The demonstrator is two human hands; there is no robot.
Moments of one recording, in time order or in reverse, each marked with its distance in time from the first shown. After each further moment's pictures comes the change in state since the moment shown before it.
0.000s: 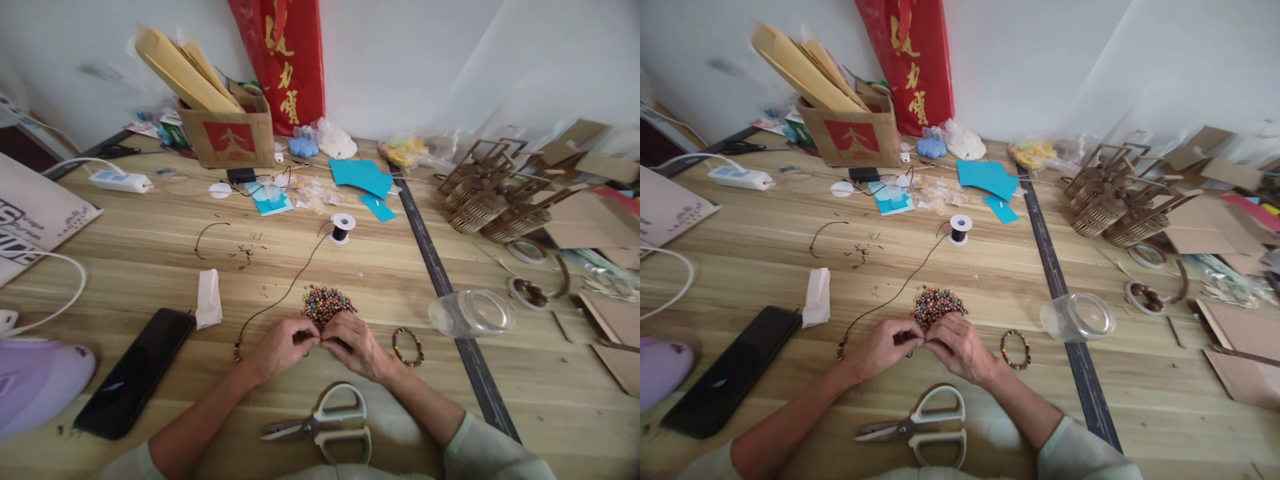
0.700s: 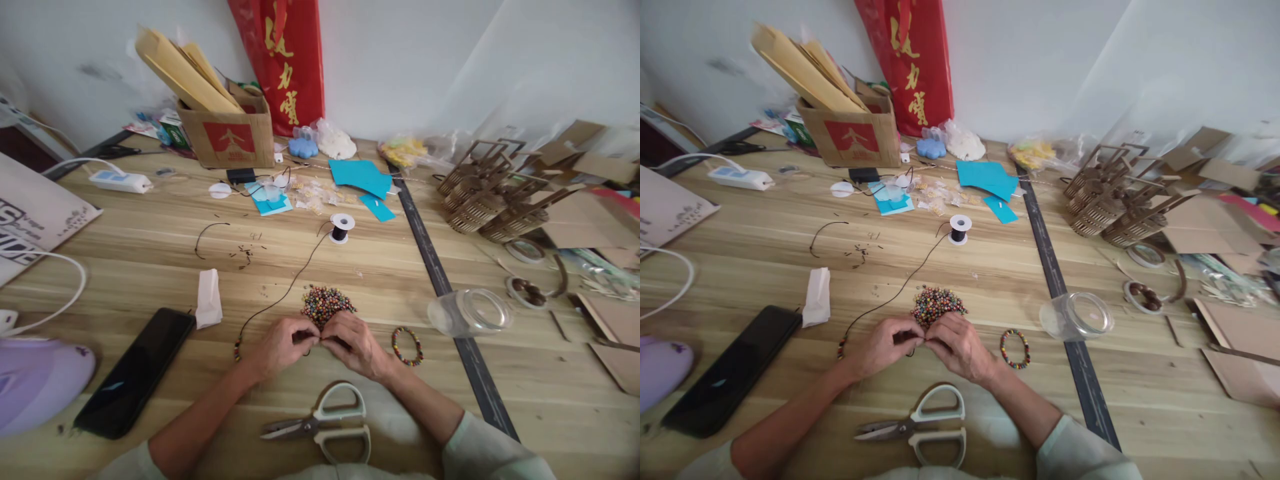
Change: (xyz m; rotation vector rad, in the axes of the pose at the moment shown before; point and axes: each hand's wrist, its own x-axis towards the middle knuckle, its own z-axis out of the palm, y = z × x) left_hand 0.000 -0.002 -0.001 0.006 -0.012 0.019; right_hand -0.001 0.000 0.002 0.002 0.000 0.011
